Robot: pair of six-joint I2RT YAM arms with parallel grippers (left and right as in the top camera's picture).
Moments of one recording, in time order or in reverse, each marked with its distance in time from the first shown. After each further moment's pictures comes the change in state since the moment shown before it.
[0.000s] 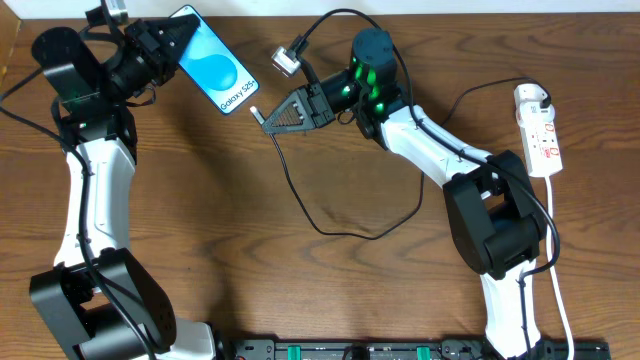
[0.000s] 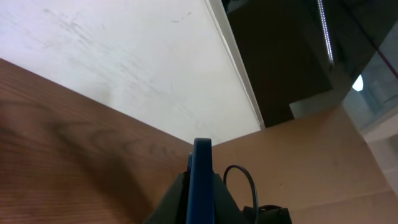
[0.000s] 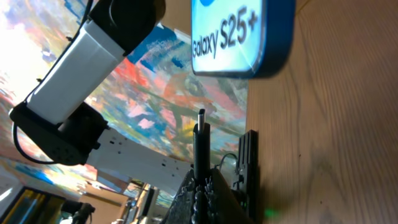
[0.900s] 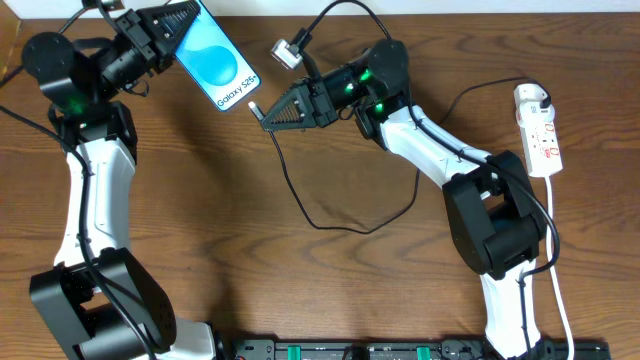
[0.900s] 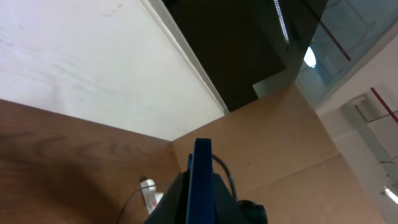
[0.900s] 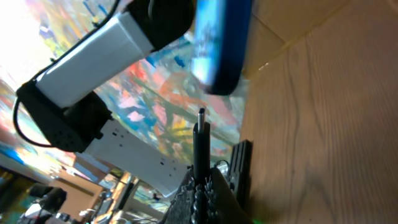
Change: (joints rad) left arm 0.000 0.000 -0.002 0.324 0.112 -0.240; right arm 0.002 0.000 0.000 0.379 0.002 0.211
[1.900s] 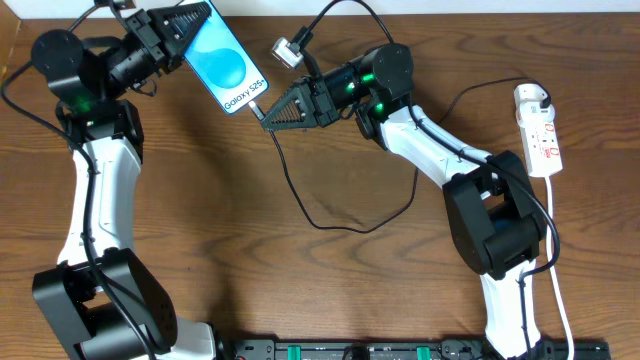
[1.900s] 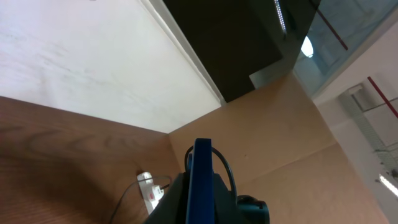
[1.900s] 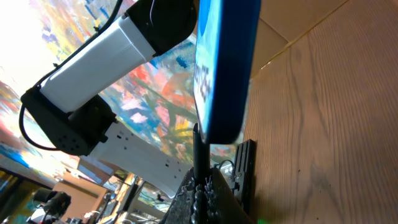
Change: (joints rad) left arm -0.030 0.000 0.000 0.000 0.012 0.013; right arm 0.000 0.000 0.000 0.043 0.000 0.077
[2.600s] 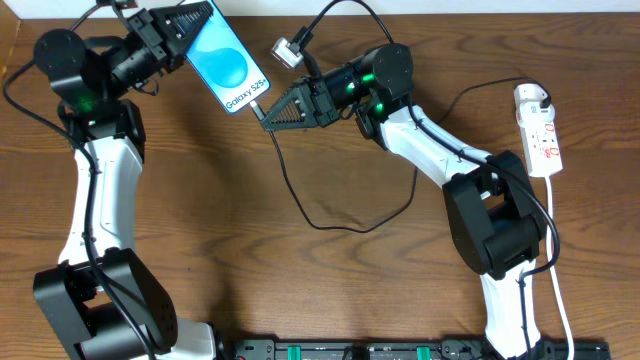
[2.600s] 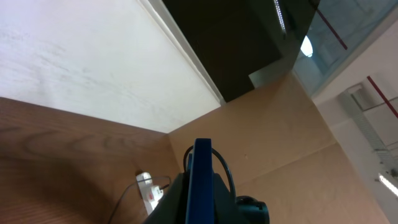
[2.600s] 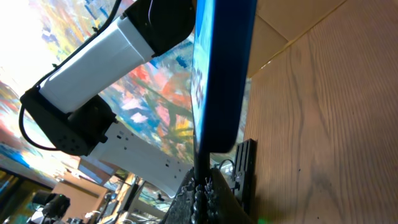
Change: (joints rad) left arm -0.014 0.000 0.000 0.000 -0.004 0.000; right arm 0.000 0.000 0.000 0.000 0.000 0.003
